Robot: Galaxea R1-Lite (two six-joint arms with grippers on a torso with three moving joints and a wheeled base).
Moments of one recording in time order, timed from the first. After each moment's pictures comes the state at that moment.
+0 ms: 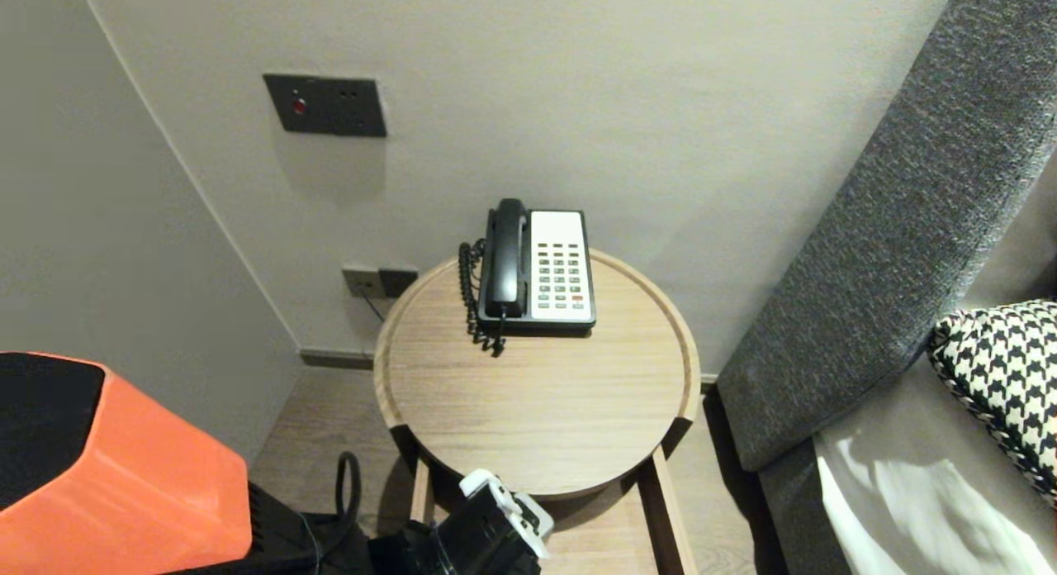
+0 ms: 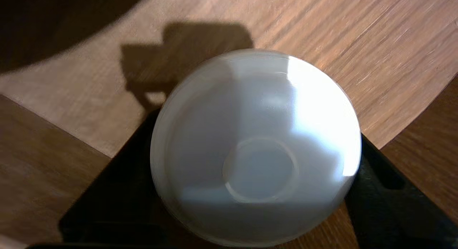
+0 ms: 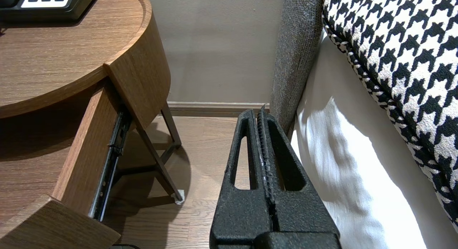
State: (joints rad) left arm -1.04 1.97 -0.71 -0.17 0.08 -0.18; right arm -0.01 0.00 0.00 -0.09 -0.02 0.03
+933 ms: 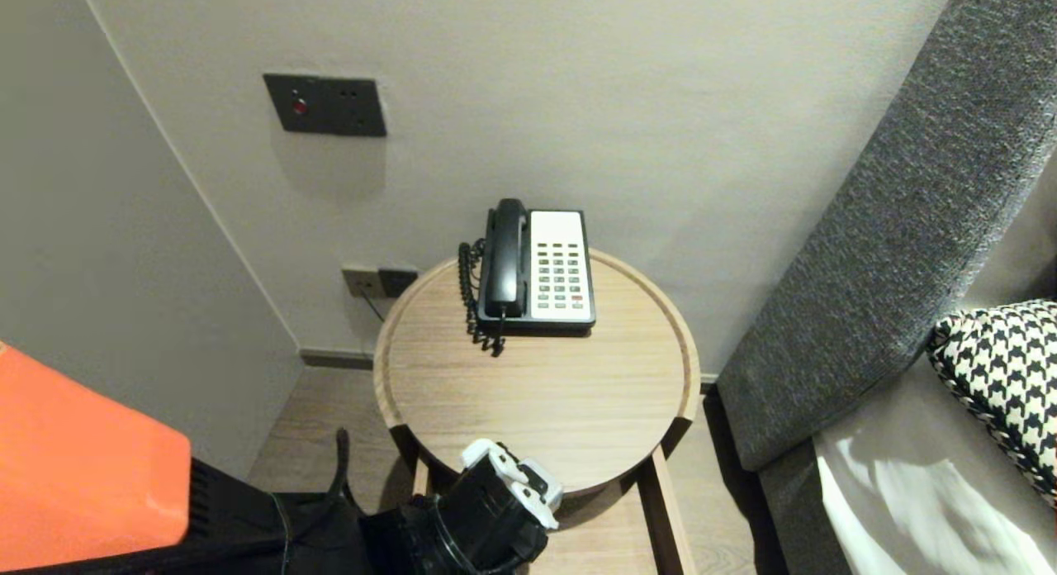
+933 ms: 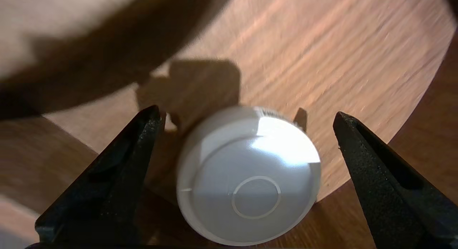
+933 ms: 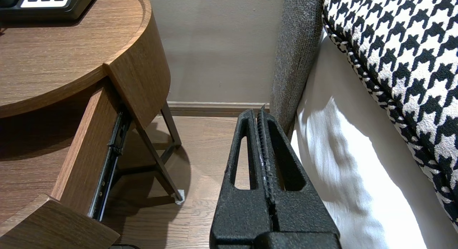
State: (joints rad) left arm -1.04 1.91 -0.77 -0.17 0.12 -0.19; right arm -0.01 0.00 0.00 -0.09 -0.02 0.03
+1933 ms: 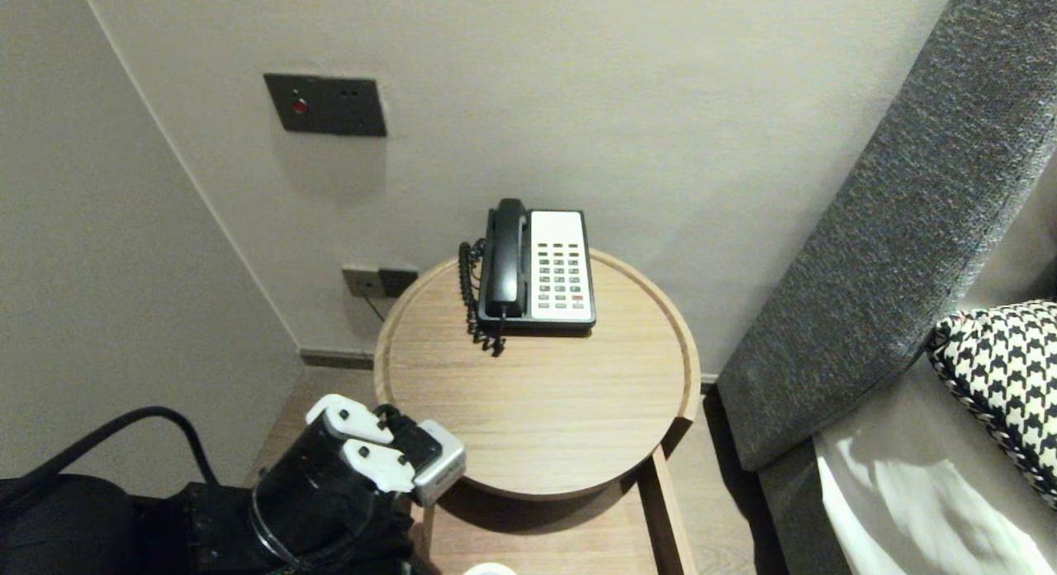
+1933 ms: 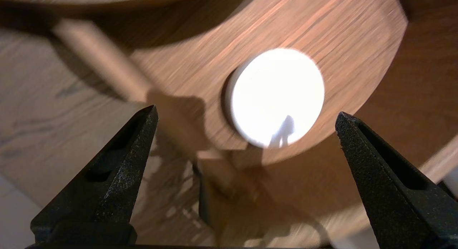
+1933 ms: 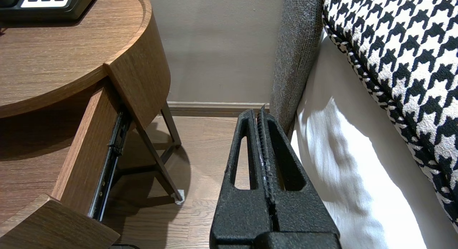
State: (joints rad) left arm -0.95 1.55 -0.65 -0.01 0.07 -0.19; right arm -0.01 0.00 0.00 -0.09 -0.02 0.03
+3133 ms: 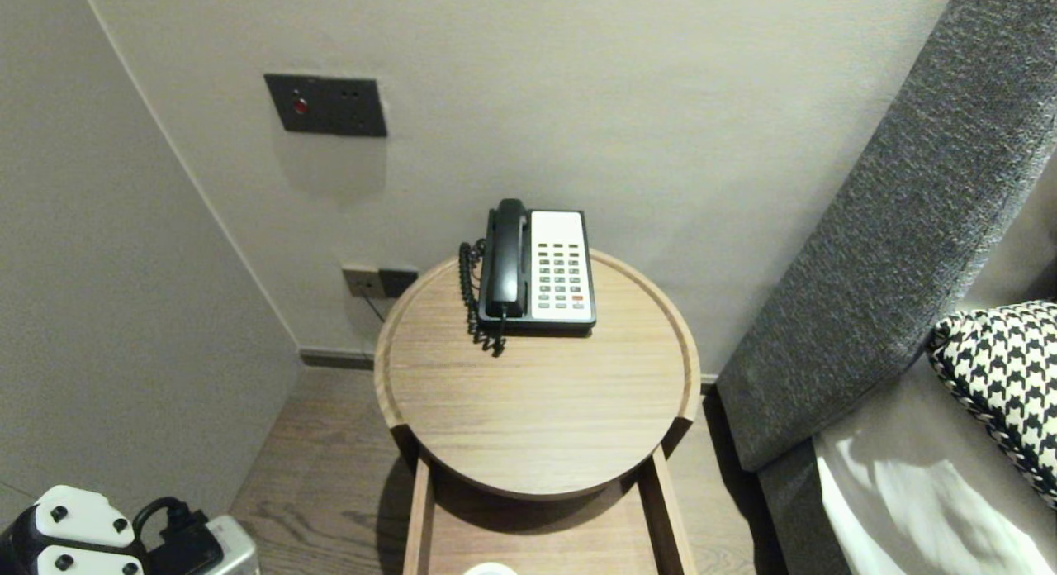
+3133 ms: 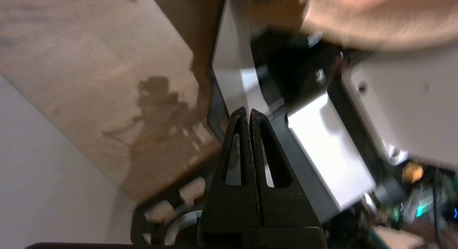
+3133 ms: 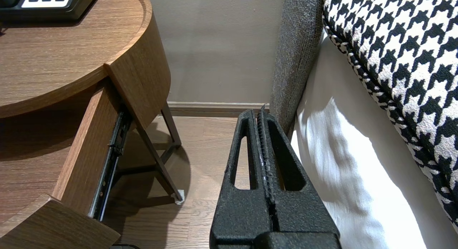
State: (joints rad) left arm -0.82 1.13 -0.47 0.41 -0.01 -0.19; right arm -0.01 0.00 0.00 -0.09 -0.02 0.03
